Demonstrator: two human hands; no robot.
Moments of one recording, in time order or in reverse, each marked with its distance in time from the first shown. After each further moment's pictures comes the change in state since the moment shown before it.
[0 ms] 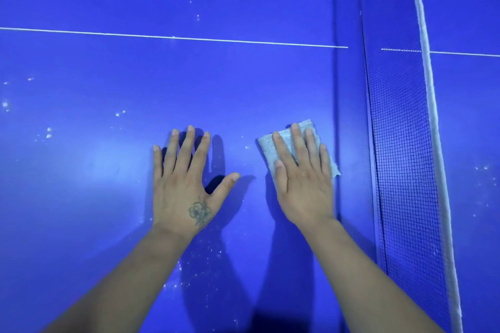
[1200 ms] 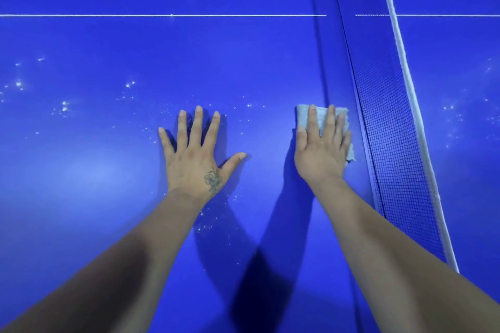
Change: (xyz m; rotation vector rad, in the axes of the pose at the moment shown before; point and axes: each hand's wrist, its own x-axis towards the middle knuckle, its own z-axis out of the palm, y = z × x) left_hand -0.040 -0.020 0.006 0.178 -0.083 0.110; right_hand -0.050 -0.001 0.002 0.028 -0.011 0.459
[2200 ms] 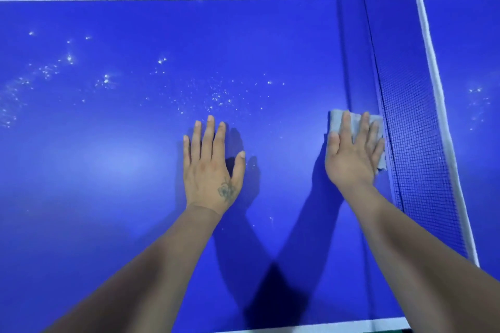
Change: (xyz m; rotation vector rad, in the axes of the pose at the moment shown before) left_hand -0.091 0.003 0.001 -0.216 0.200 -0.098; right_hand -0.055 0.044 0.002 0.017 -0.037 0.053
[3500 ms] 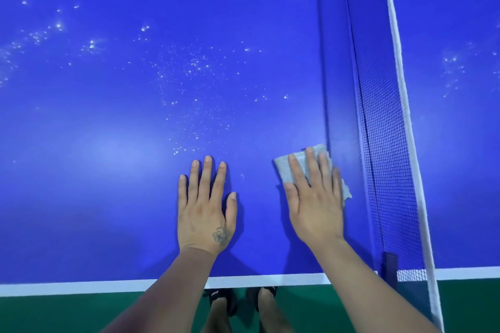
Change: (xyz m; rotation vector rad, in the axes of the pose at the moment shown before) left_hand -0.173 0.041 0.018 0.165 -0.148 0.002; right_hand -0.160 0.079 0.027 -0.074 0.014 -0.431
